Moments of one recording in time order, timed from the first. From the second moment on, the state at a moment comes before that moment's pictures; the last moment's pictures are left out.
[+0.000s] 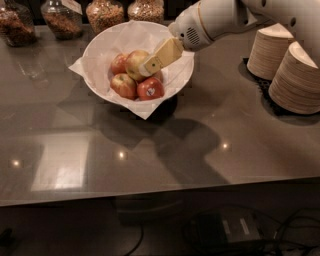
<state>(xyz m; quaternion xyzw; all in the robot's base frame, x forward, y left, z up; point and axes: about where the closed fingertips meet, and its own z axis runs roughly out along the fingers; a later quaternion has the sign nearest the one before) 0.640 -0.005 0.973 -0.50 0.73 0.22 0.41</state>
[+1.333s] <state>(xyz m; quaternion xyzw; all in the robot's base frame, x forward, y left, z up) 0.652 0.055 0.933 -0.51 0.69 0.27 0.44</state>
